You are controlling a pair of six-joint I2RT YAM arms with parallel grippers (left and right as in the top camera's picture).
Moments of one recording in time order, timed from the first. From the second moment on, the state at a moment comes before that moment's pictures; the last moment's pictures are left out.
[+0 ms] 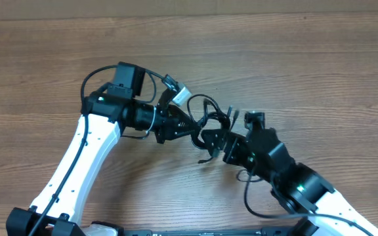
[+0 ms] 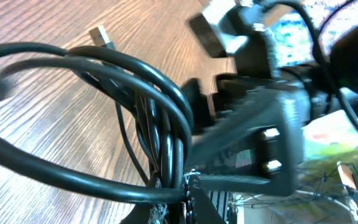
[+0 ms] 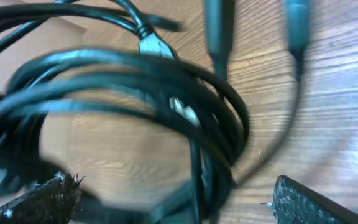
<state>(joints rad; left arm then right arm) -0.26 1.48 1.21 -0.93 1.09 0.38 0.70 0.96 0.63 -0.26 -0.07 0.99</state>
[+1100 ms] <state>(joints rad) -0.24 1.48 1.21 -0.72 0.88 -0.48 0.75 1.16 0.63 -0.25 -0.06 0.72</state>
